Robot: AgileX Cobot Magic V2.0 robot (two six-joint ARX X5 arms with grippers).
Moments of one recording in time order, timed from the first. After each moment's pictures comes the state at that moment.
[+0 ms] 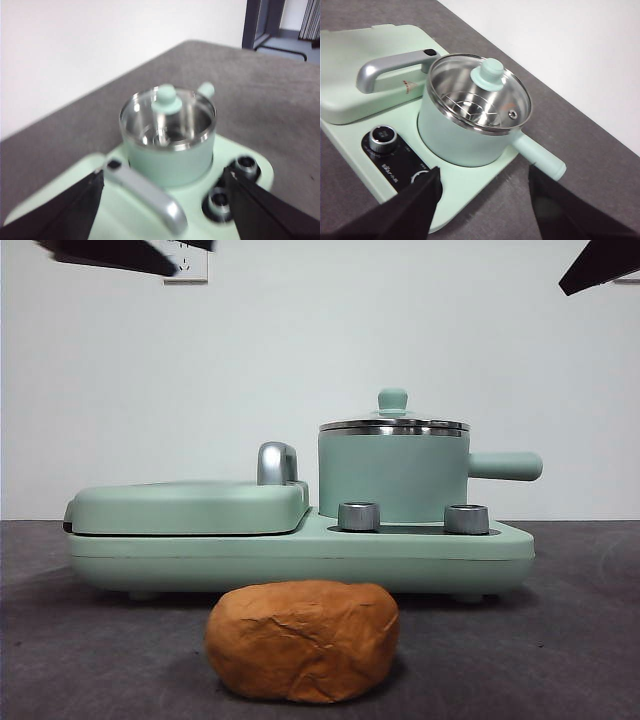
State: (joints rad) left arm -0.40 1.04 0.86 -0.04 0.42 0.23; right arm 0.26 0.71 0.69 -0.32 -0.28 -0.46
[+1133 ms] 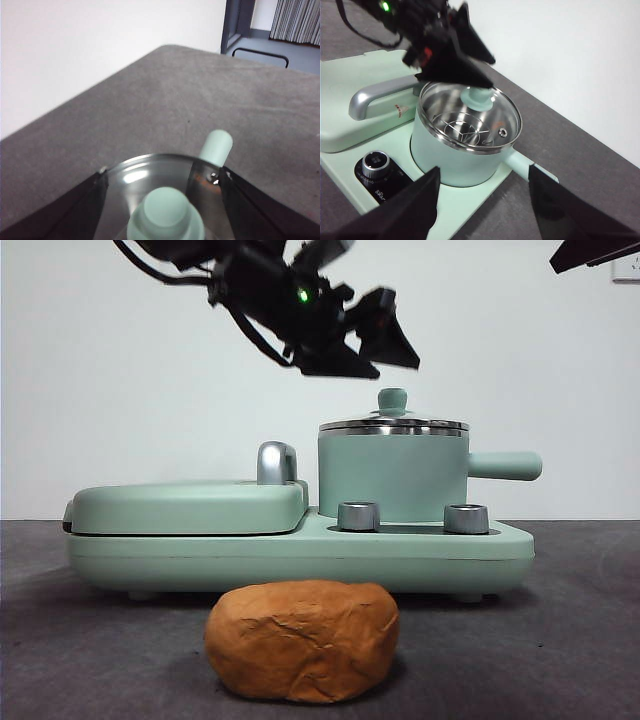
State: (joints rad) left arm -0.59 1.93 1.52 0.15 0.36 0.17; right arm 0.26 0.71 0.69 -0.24 -0.28 -0.39
